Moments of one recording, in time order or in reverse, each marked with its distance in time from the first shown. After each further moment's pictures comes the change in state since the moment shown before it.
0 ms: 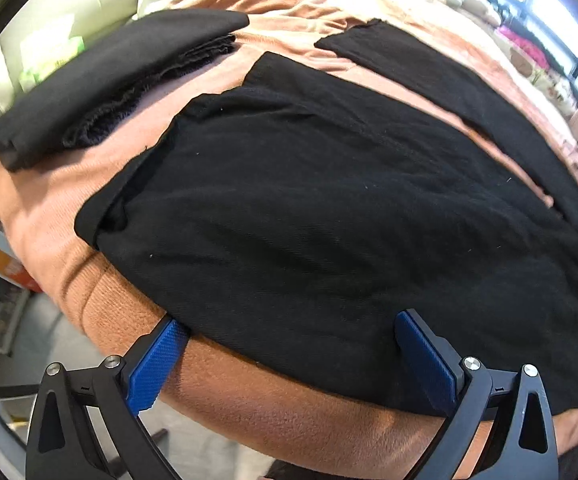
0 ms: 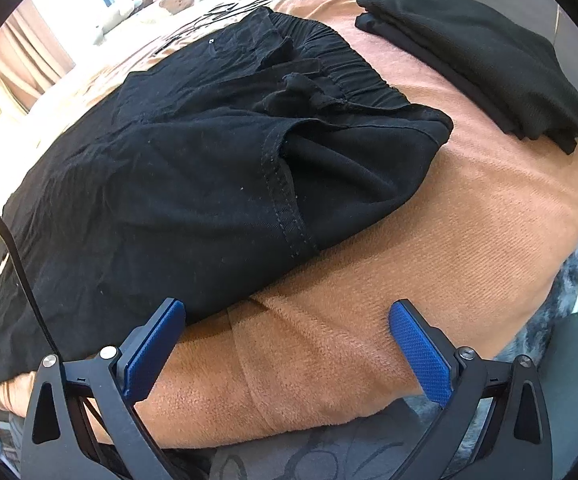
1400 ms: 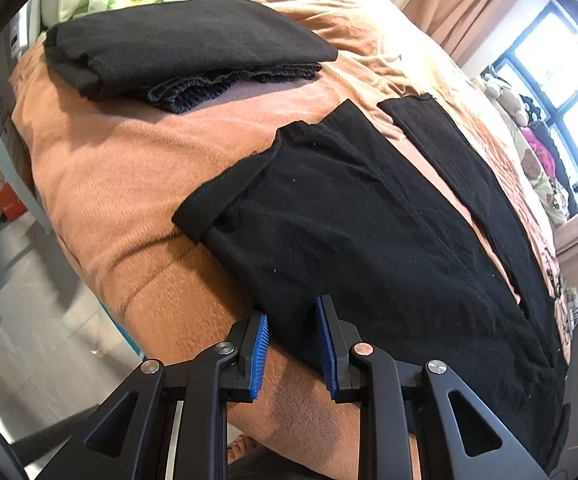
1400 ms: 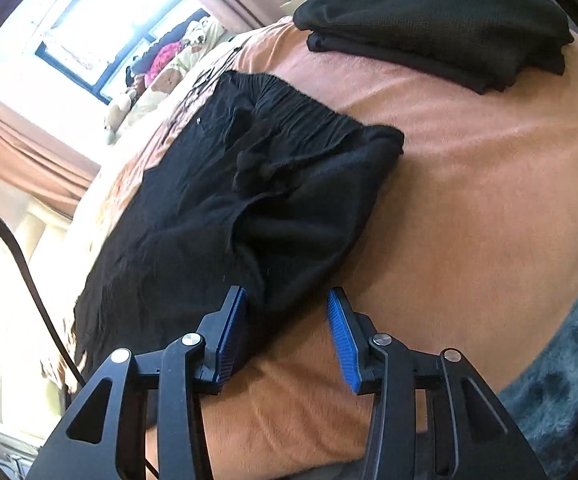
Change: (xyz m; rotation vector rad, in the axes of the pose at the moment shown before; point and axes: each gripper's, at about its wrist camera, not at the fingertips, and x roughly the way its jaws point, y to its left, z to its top) left arm -0.022 0.059 -0.005 -0.318 -0.094 -0.115; right arm -0.005 -0.075 0.011 0.316 -0.140 0.280
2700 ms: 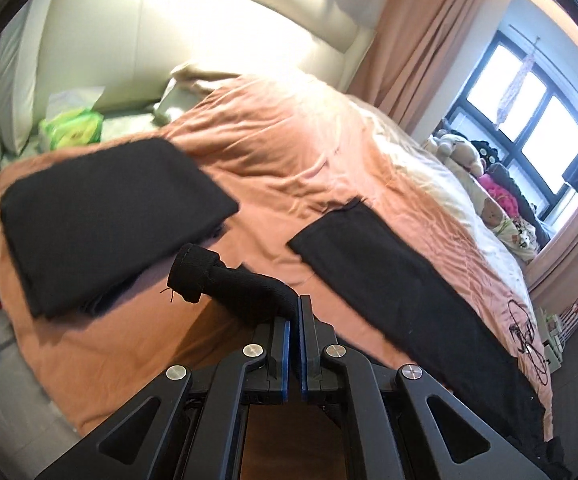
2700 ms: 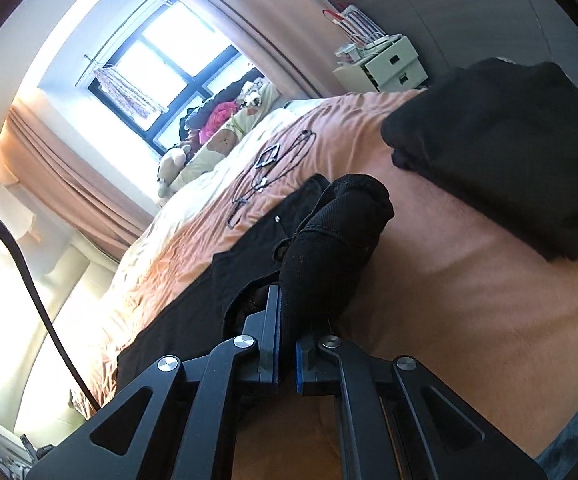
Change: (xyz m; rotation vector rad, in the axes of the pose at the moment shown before) left arm -0.068 -0.106 0.099 0.101 -0.295 -0.087; right arm -0.025 0.057 0.065 -0.085 -0.211 0.149
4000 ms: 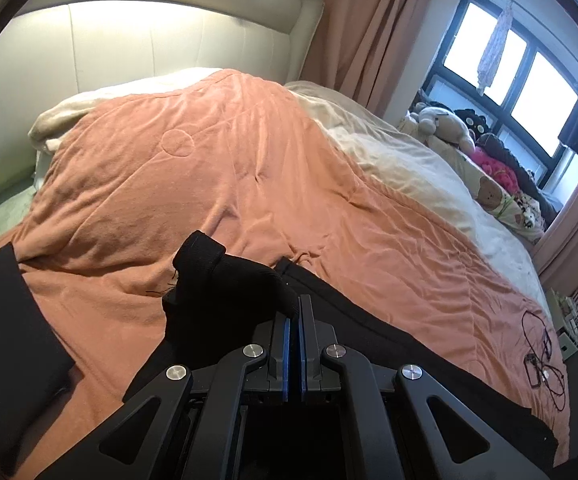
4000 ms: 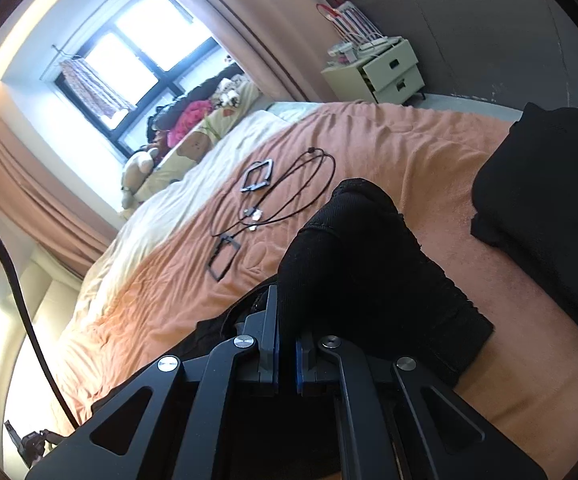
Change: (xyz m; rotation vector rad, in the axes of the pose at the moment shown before) left arm 0.208 -0.156 0.131 0.152 0.051 -0.017; right arm 0.158 0.071 0.072 -0.006 0.010 -0.138
